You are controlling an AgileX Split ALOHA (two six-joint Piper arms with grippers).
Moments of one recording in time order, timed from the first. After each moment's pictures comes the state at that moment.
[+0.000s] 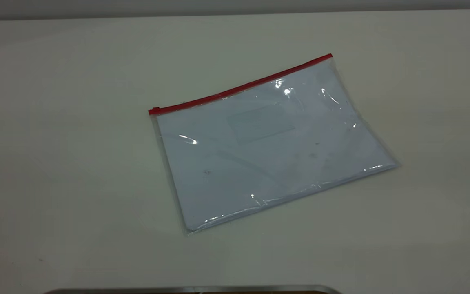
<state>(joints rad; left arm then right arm) -0.28 0.31 -0.66 0.02 1.17 -0.10 -0.03 0.35 -0.62 0.39 1.23 -0.47</state>
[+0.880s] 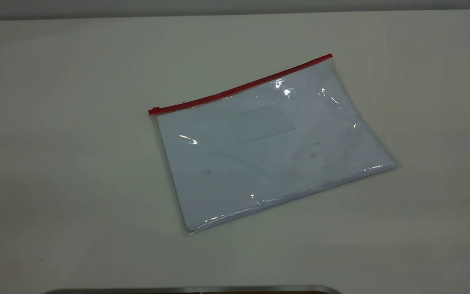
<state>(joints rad) -0.28 0.25 -0.49 0.02 1.13 0.00 -0.03 0.12 -0.48 0.24 1.15 -0.37</state>
